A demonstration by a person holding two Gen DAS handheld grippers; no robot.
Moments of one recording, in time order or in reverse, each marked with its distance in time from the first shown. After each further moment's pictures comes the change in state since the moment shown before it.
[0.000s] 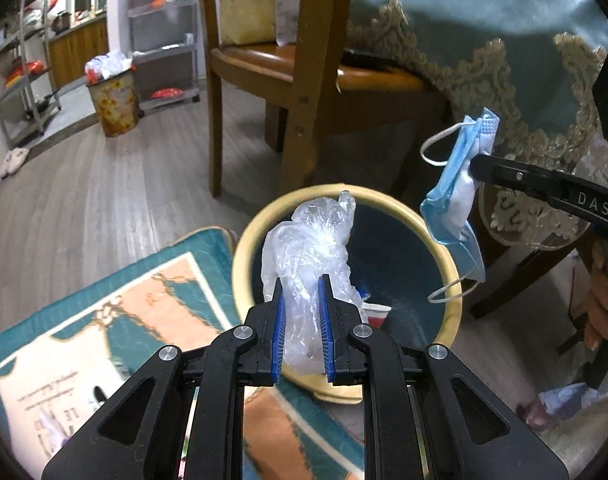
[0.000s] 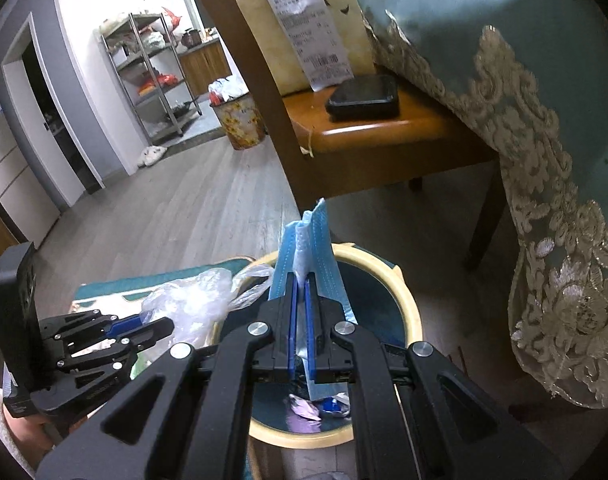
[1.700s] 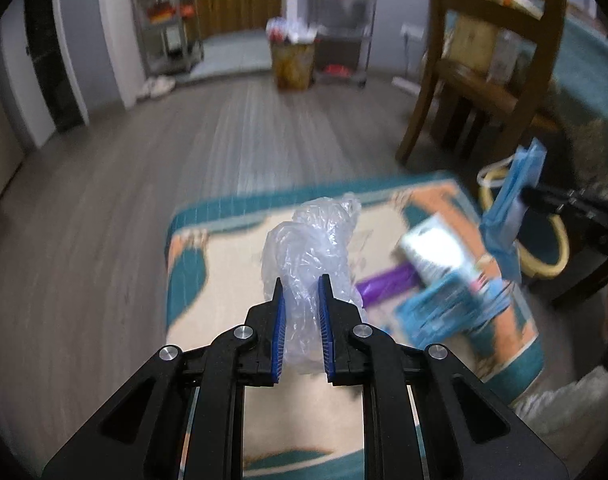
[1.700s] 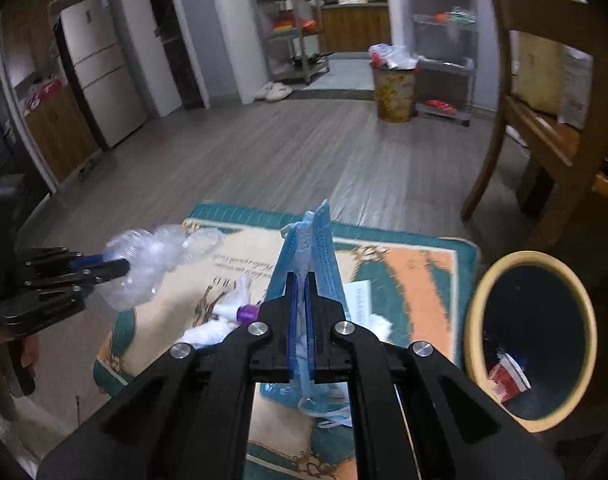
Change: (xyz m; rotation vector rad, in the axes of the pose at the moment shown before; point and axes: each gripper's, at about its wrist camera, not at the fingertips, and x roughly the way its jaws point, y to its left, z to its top) left arm -0.226 0.224 -0.146 -0.272 -0.017 0.345; right arm 0.001 0.290 -0.058 -0.323 0.079 0.249
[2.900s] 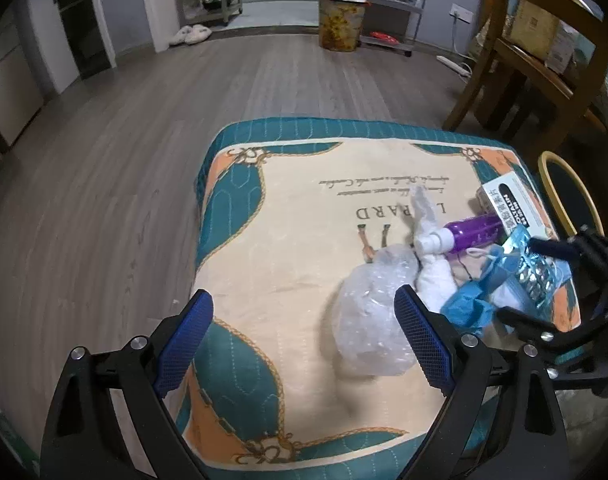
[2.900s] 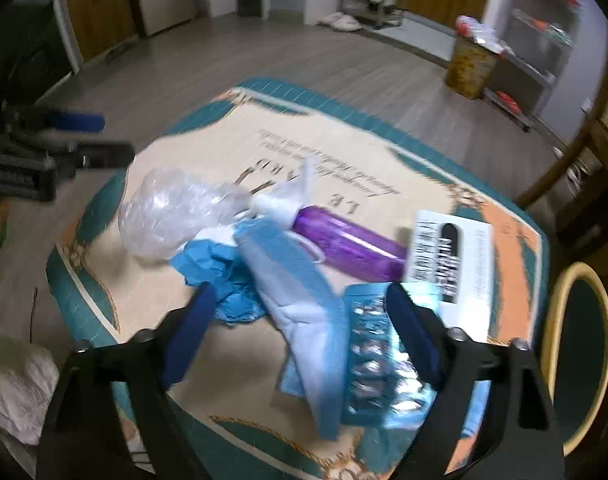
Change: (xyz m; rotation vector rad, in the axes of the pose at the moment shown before) left arm 0.062 0.074 -0.065 -0.123 0.166 0.065; right arm 0.128 0.099 -0.090 -0.366 0.285 0.032
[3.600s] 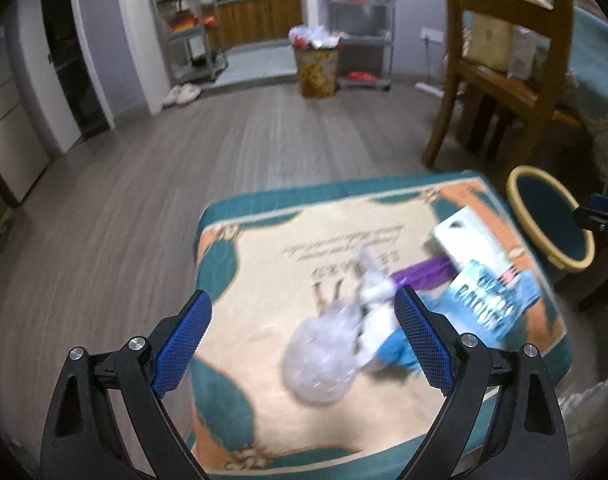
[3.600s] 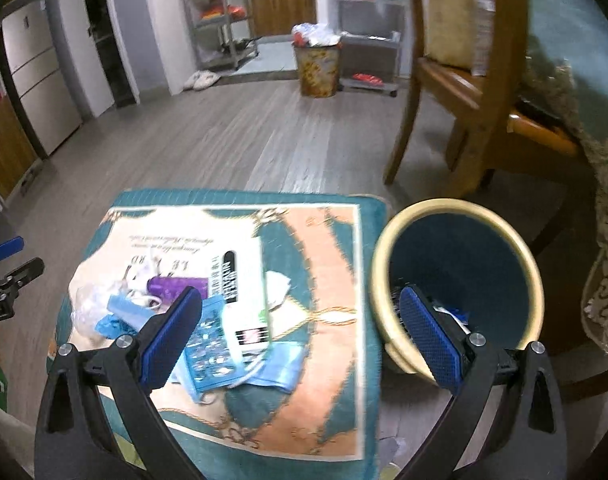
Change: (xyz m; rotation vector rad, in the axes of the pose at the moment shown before) left arm -0.049 -0.055 0.019 0.109 -0.157 0.049; right arm -0.120 -0.139 -0.036 0.453 -0.148 -0.198
